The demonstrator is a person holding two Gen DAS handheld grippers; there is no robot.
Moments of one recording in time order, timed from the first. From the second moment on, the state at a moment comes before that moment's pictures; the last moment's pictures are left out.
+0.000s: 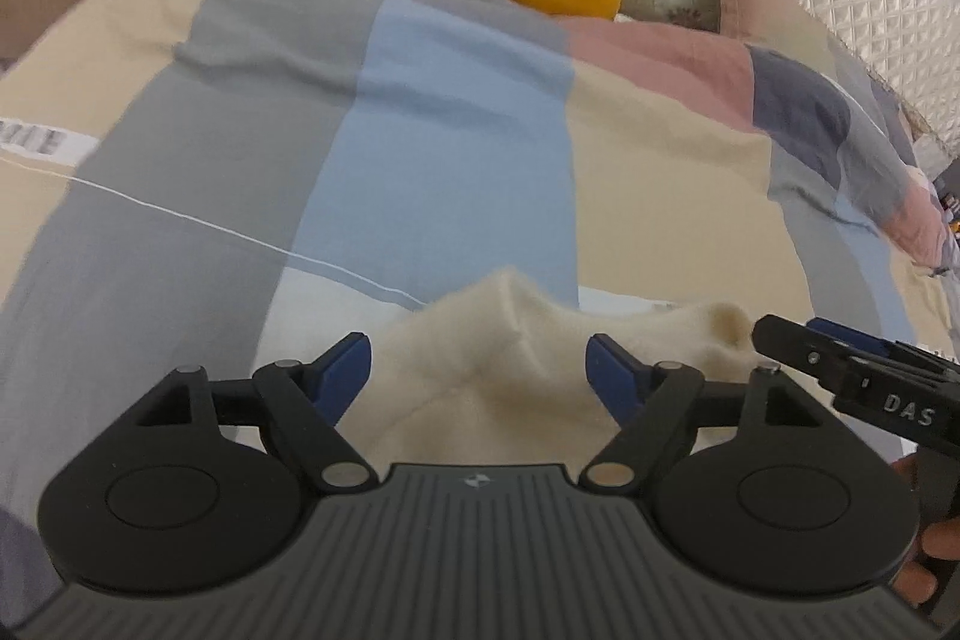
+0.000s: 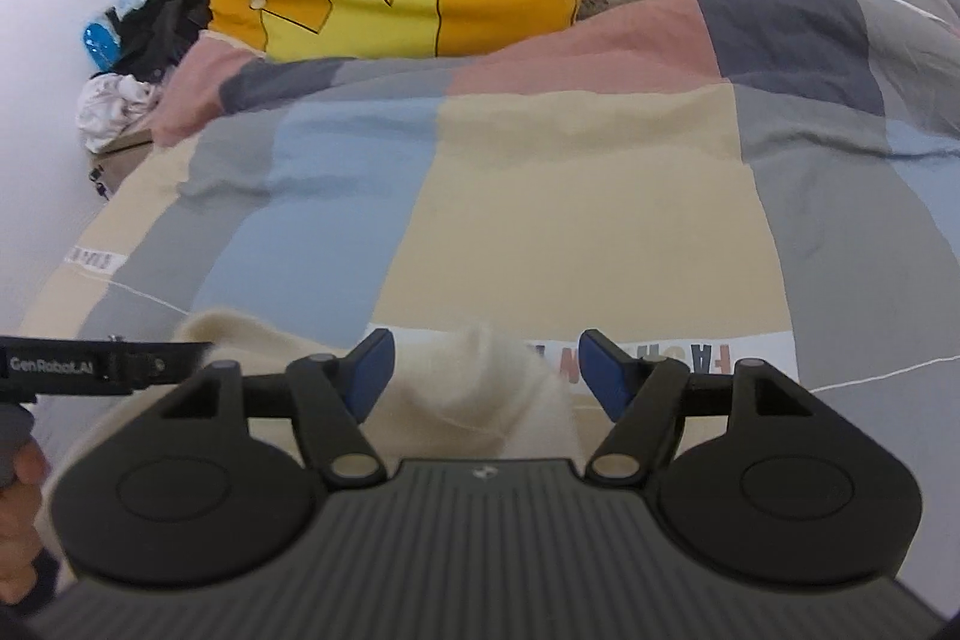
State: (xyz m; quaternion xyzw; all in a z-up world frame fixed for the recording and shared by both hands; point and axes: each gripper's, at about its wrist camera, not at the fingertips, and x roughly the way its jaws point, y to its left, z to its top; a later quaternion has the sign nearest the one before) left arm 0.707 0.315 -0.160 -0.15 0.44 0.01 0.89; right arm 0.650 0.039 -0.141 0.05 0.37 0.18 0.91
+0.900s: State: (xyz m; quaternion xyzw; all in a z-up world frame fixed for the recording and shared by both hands) left arm 0.334 0.261 0.020 -0.13 0.31 0.02 0.94; right arm 0.351 -0.010 -0.001 0.07 0.26 0.23 0.94
